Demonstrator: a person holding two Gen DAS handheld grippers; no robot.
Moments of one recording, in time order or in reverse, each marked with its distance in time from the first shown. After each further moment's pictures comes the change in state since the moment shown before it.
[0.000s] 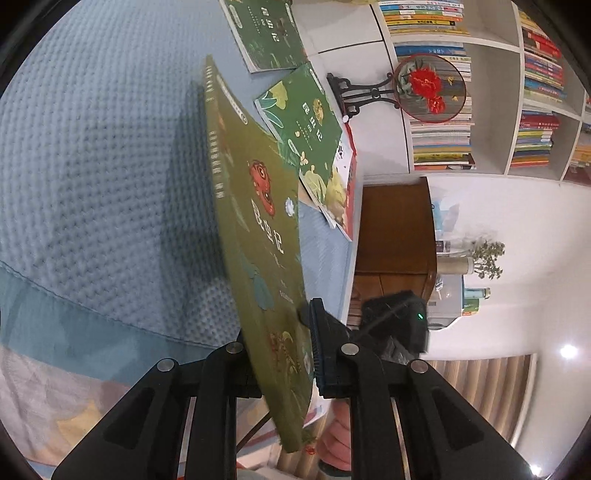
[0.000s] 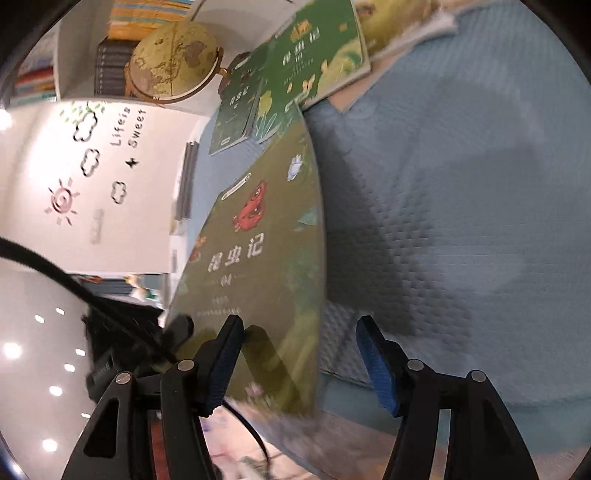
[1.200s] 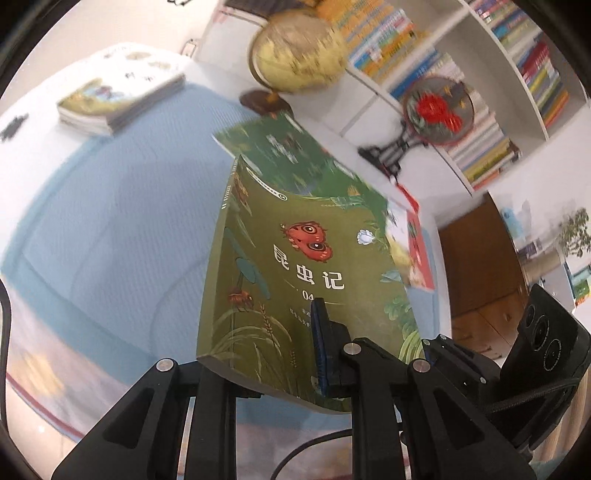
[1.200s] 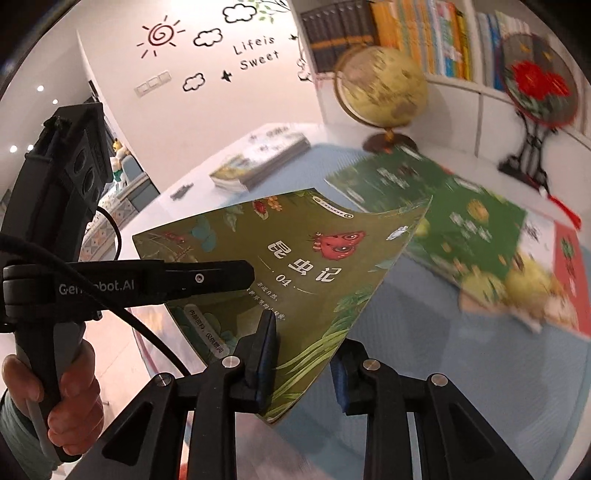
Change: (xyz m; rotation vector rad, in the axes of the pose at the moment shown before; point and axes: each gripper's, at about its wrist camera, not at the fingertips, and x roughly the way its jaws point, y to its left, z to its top) left arm -0.082 -0.081 0.003 0.310 -0.350 0.515; right arm 0.014 0.185 -0.050 -0.886 -0.154 -0.326
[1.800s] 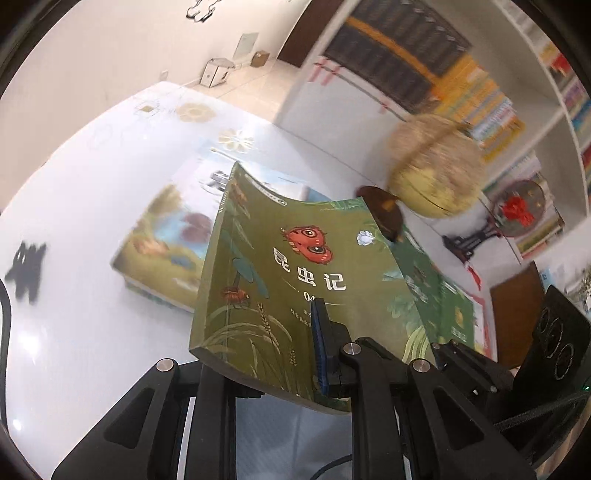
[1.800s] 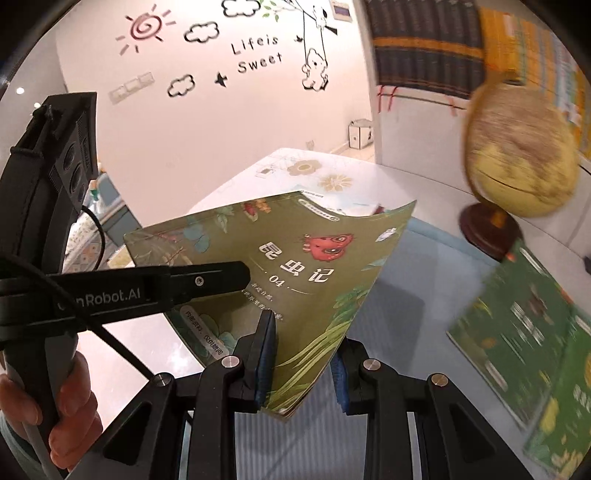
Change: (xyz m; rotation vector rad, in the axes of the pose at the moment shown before) left arm 0.023 0.226 0.246 0.023 -0.020 0.059; right arm 0.240 0.115 0.229 0.006 -0.019 -0.078
